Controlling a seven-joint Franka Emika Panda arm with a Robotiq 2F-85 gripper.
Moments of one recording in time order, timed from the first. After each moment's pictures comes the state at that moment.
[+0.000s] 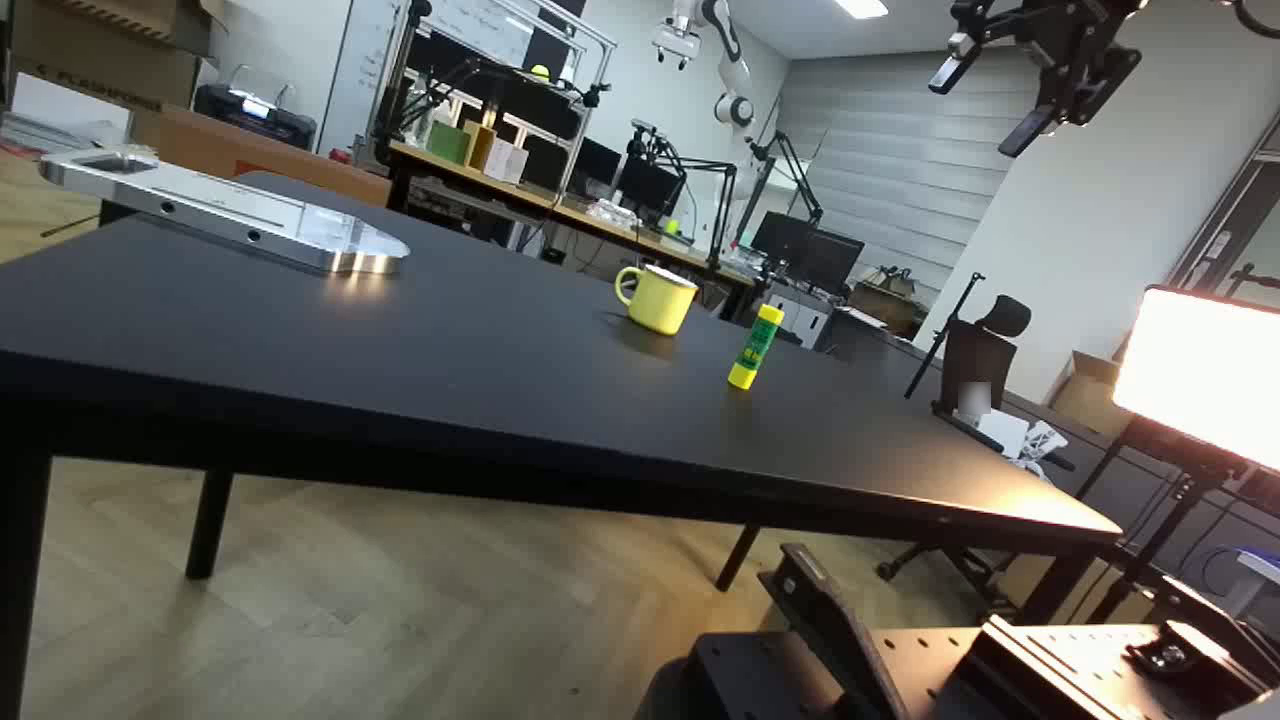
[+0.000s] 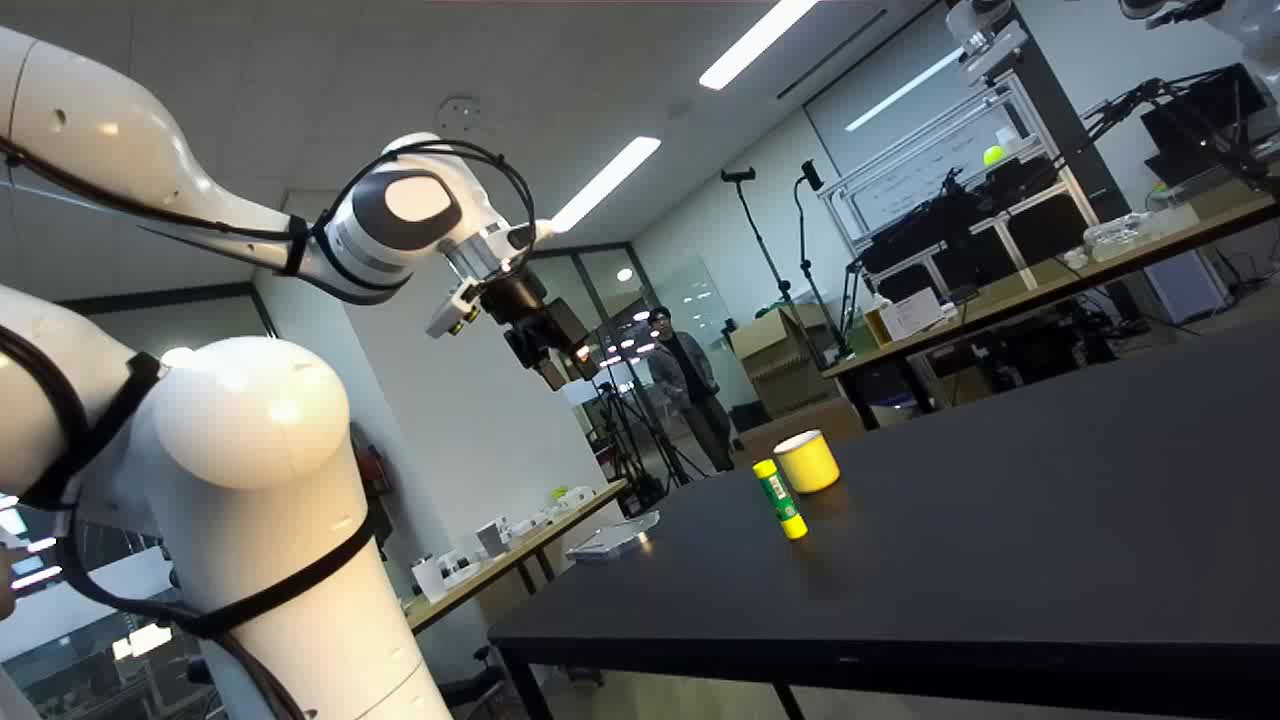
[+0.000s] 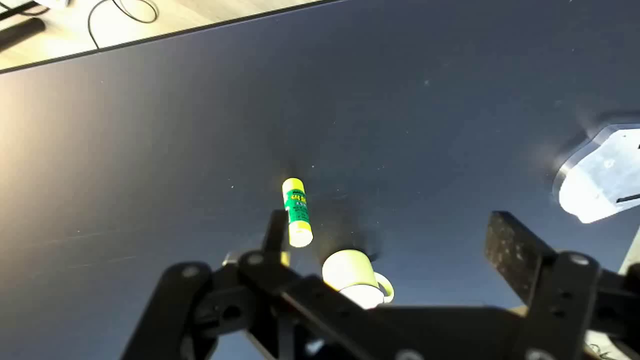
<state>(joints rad) 0.04 -0.82 0.12 -2.80 0.17 2.28 0.23</state>
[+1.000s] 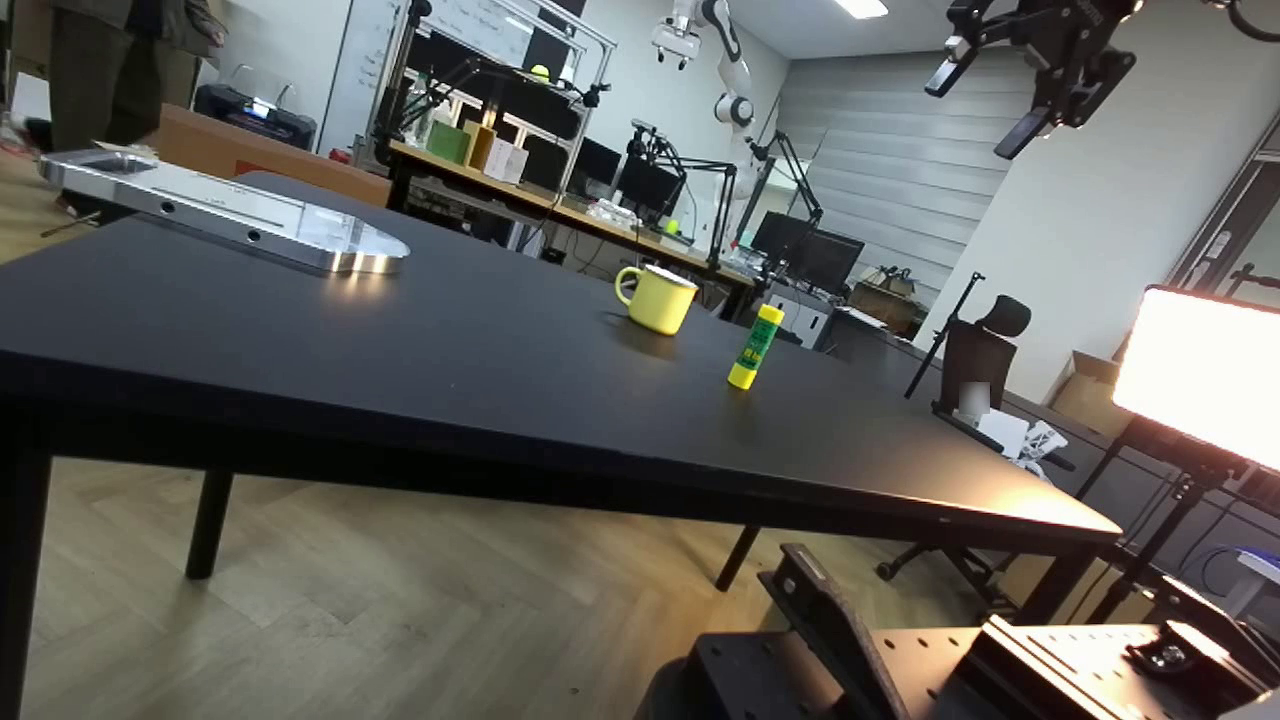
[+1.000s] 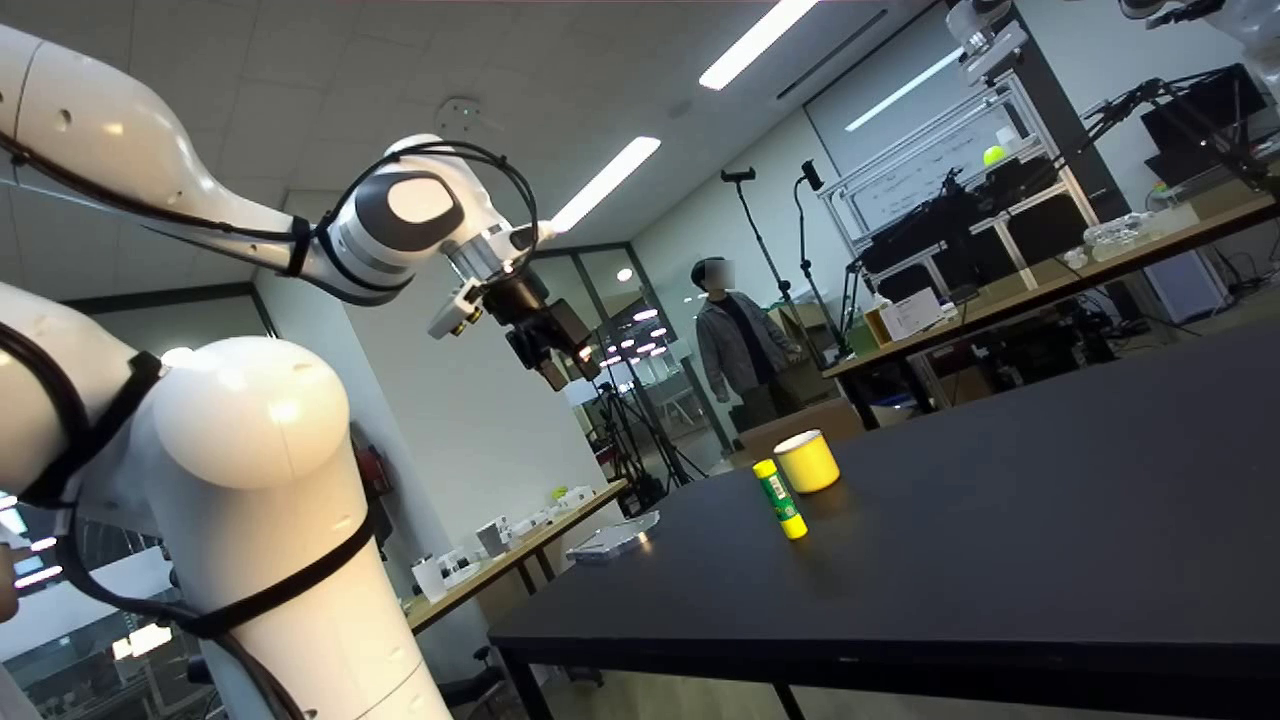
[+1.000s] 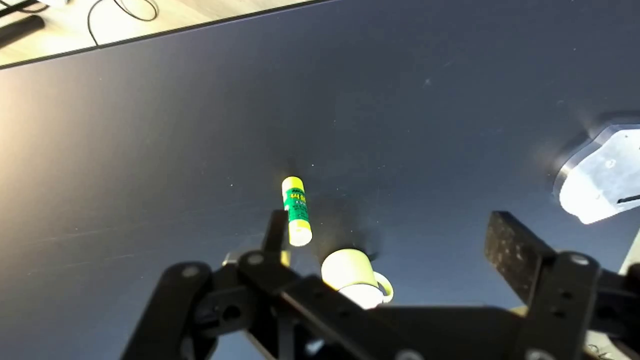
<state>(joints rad) 0.04 -0.81 0.12 -2.80 0.17 2.30 0.23</state>
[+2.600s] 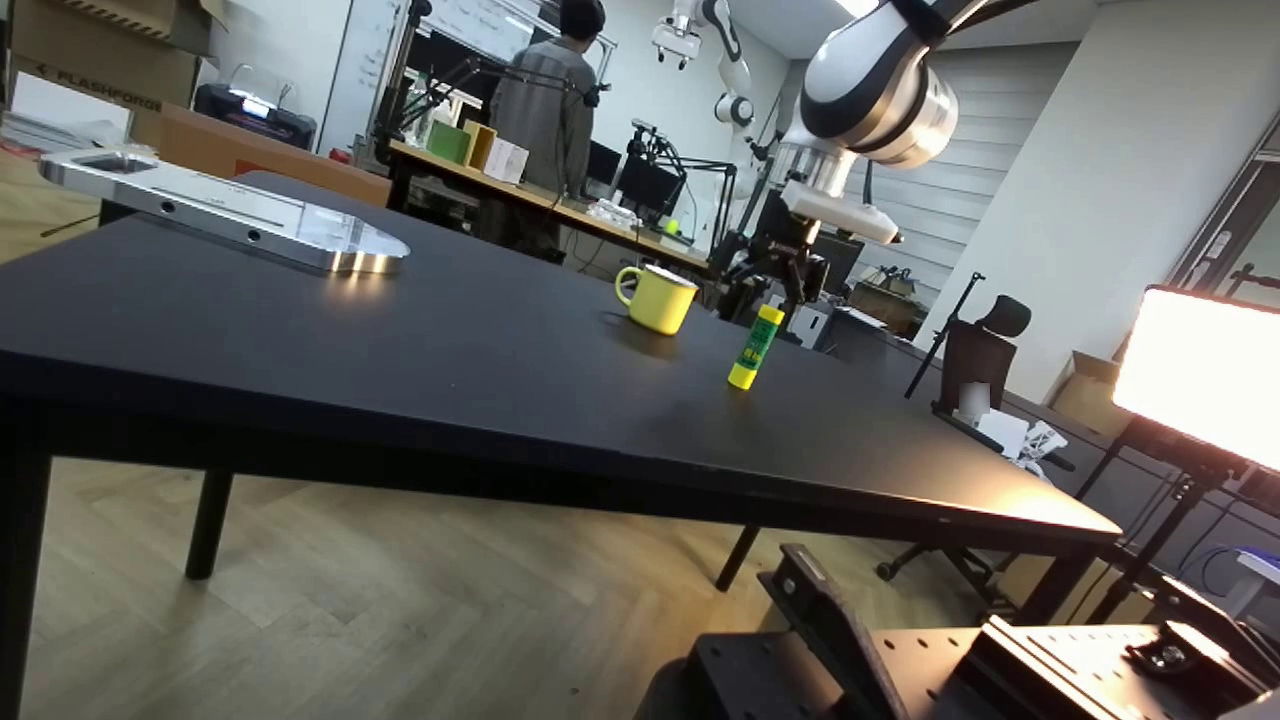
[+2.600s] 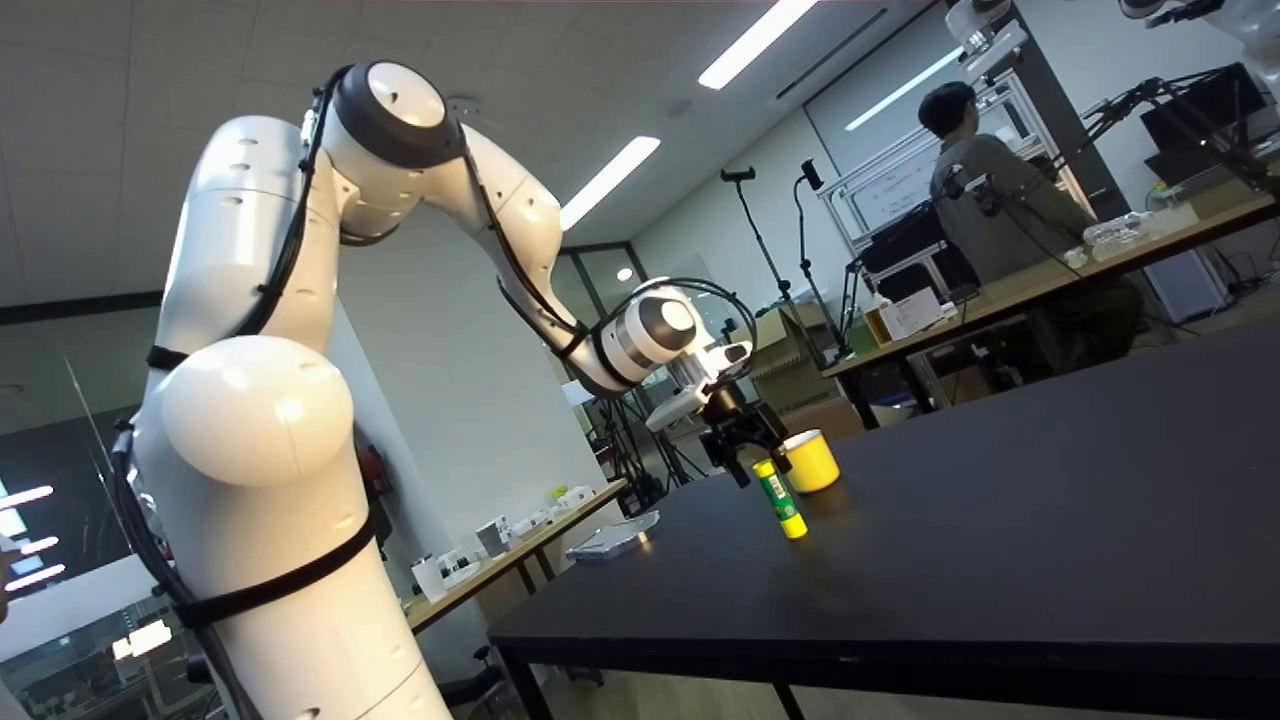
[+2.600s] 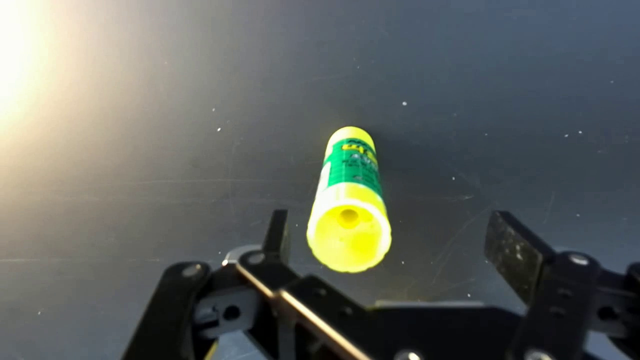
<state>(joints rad) 0.06 0.42 0.00 -2.11 -0.18 2.55 0.34</state>
